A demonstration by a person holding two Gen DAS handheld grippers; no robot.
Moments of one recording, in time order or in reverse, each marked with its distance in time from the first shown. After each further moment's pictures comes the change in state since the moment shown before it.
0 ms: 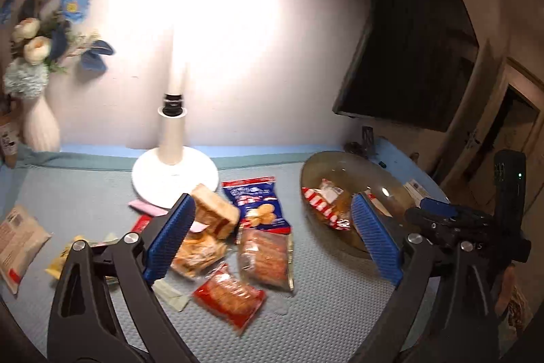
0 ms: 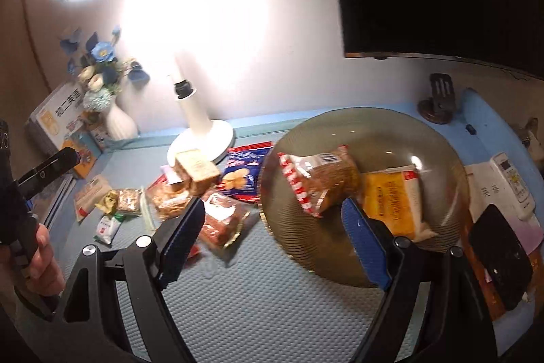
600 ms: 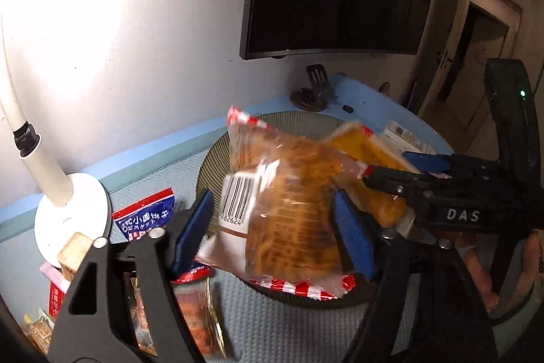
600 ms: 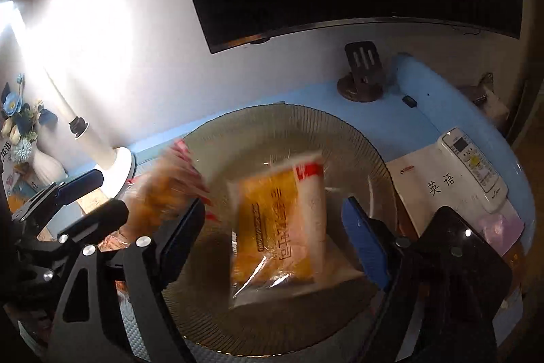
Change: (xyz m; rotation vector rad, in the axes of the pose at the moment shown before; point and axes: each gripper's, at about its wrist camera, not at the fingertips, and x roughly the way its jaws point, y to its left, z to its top) left arm 0.165 -0.120 0.004 0.278 0.218 -0.162; right arm 0.037 -0.126 0.035 0.212 0.039 -0.251
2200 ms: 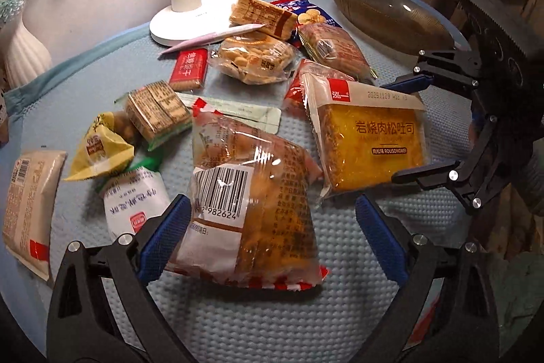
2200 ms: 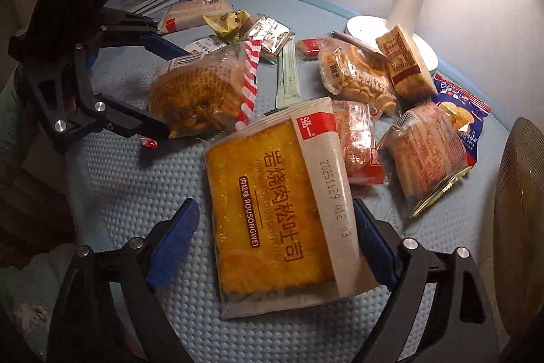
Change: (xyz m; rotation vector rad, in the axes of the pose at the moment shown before) left arm -0.150 0.164 -0.208 -0.016 0.322 0.039; right arm 0.017 0.235 -0.186 -0.883 0.272 0.463
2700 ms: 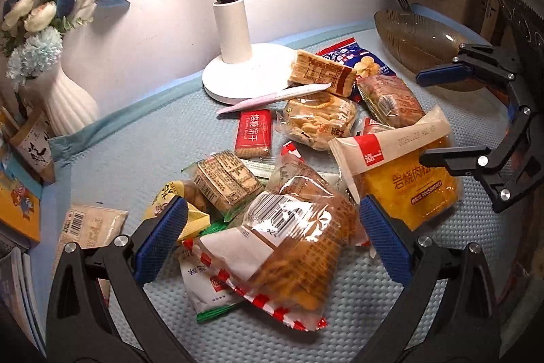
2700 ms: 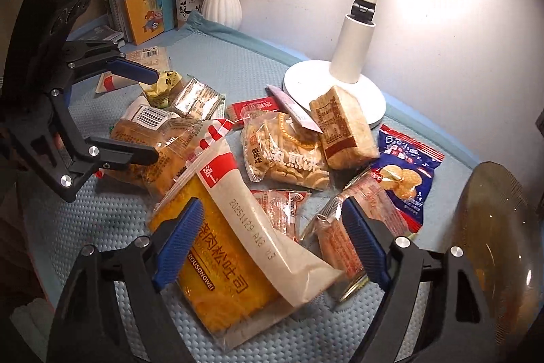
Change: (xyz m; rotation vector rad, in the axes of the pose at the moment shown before) left arm -0.004 0.026 0.040 0.048 -0.154 0.213; right arm -0.004 -0.034 0.055 0.066 -0.116 -0.161
